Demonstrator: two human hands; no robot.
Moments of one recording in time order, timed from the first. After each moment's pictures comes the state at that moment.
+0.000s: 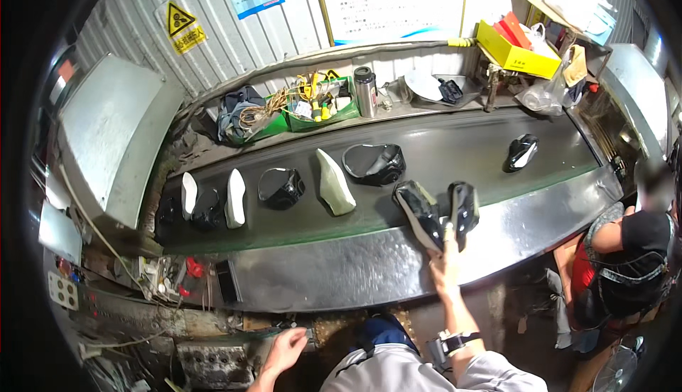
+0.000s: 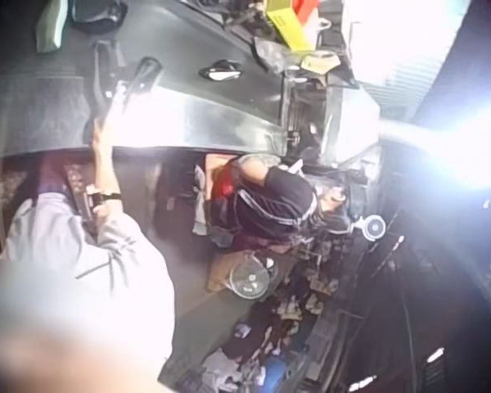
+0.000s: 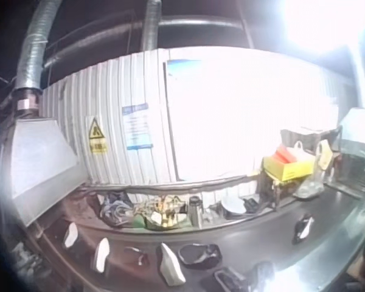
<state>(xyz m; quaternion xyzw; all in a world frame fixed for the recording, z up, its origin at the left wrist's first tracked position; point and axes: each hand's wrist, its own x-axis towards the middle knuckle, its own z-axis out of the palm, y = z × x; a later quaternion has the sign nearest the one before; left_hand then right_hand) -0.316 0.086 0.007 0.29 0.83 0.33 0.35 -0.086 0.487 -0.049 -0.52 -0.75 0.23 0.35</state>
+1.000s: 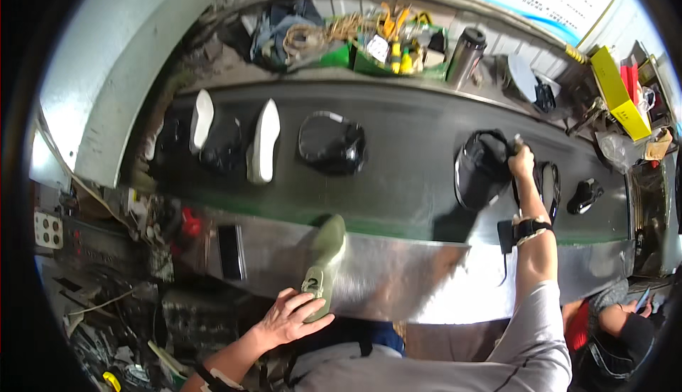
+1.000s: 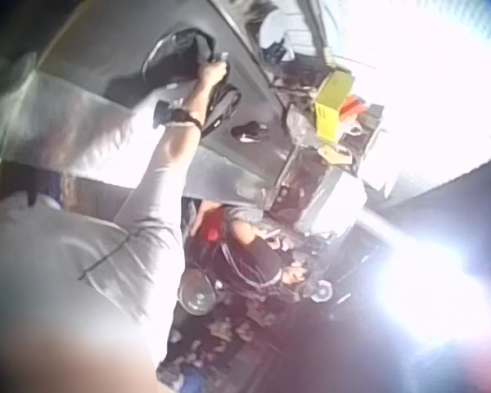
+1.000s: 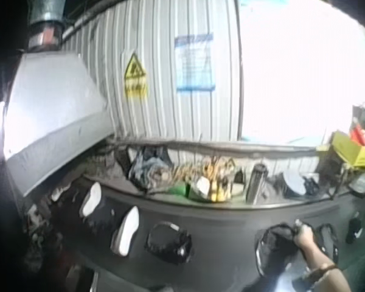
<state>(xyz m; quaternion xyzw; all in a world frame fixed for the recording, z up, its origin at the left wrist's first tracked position) -0.444 0.160 0.030 0.72 0.67 0.17 -0.01 -0.287 0.832 -0.083 -0.58 -0.80 0.11 0.09</state>
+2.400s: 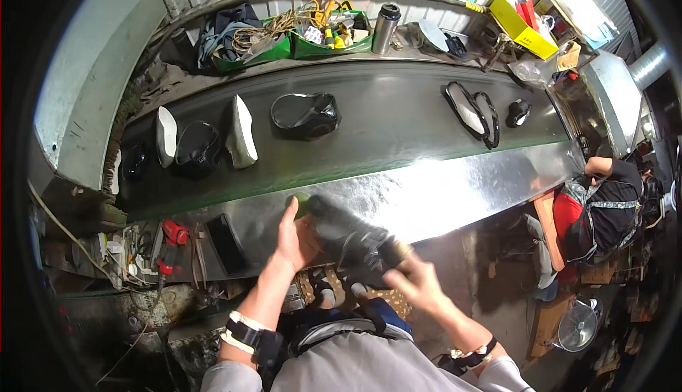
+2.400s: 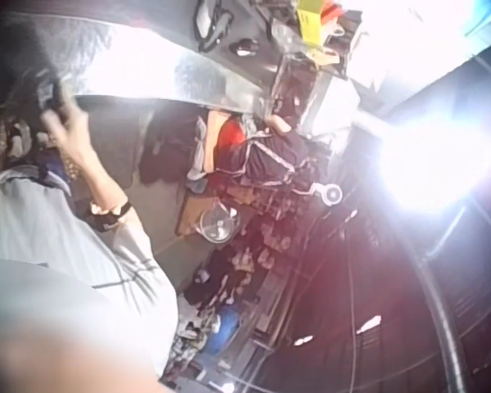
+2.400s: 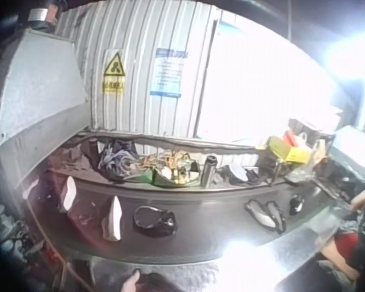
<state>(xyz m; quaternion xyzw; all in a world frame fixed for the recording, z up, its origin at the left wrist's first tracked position) -0.490 0.177 -0.010 -0.17 0.32 0.64 0.68 -0.187 0.237 0.041 -0.41 -0.76 0.50 0.07</state>
